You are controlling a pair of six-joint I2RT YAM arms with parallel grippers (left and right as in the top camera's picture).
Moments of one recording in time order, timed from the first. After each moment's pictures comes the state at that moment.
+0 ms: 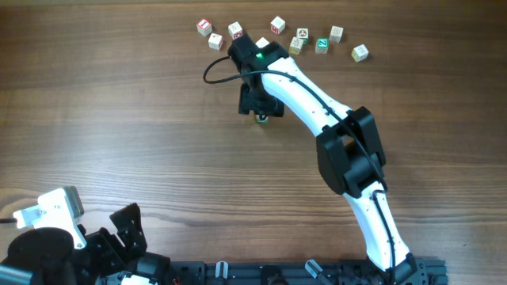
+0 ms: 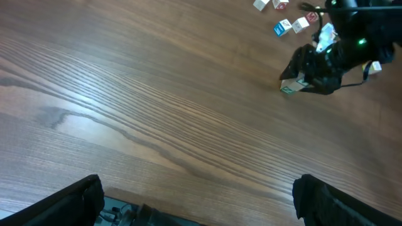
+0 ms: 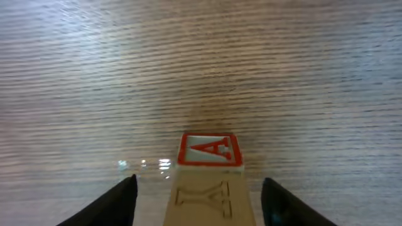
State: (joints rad) left arm -0.24 0.67 1.52 -1.68 -0.17 -0.57; right arm 0.60 2.41 2.09 -1.19 0.01 0.67
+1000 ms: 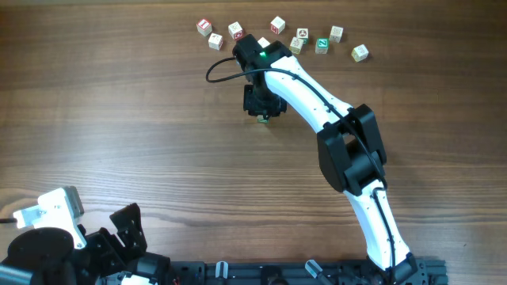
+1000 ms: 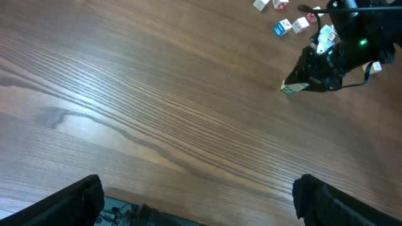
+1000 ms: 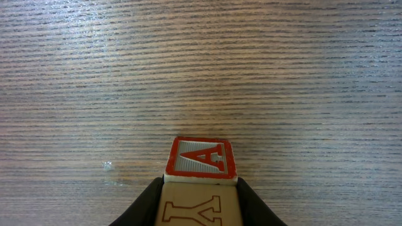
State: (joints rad) left arm -0.24 0.67 1.52 -1.68 -0.17 -0.57; right arm 0.58 2.42 2.09 -1.20 -0.02 0.60
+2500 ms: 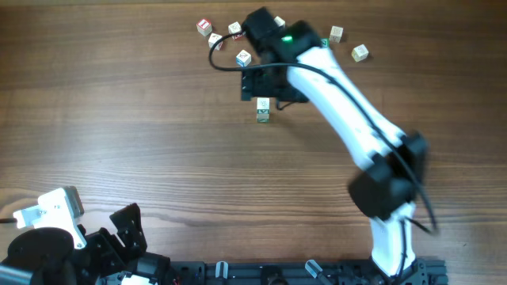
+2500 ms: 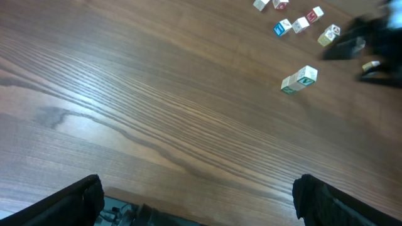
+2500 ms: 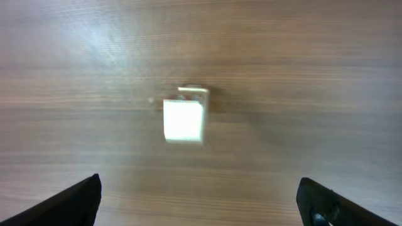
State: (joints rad) left arm -0.24 0.67 1.52 -1.68 -0.17 -0.57; right arm 0.58 2.10 2.12 -1.37 0.04 0.58
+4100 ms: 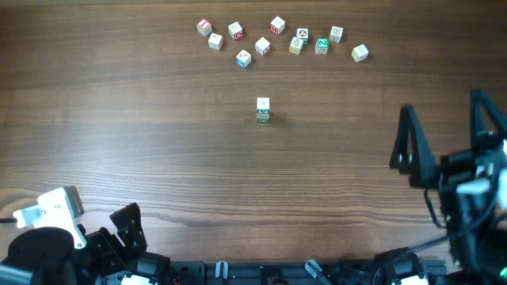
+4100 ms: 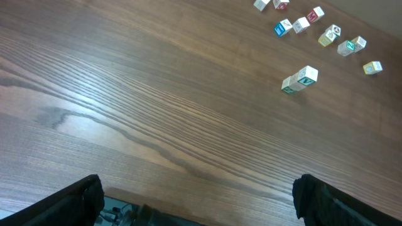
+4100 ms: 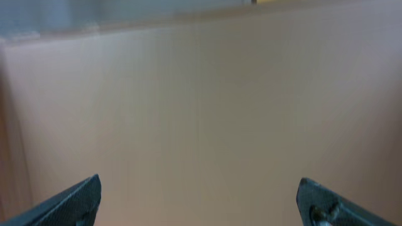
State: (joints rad) left arm -0.24 0.67 1.52 -1.68 -0.18 -0.57; right arm 0.23 0.47 0.90 -0.11 -0.01 0.07
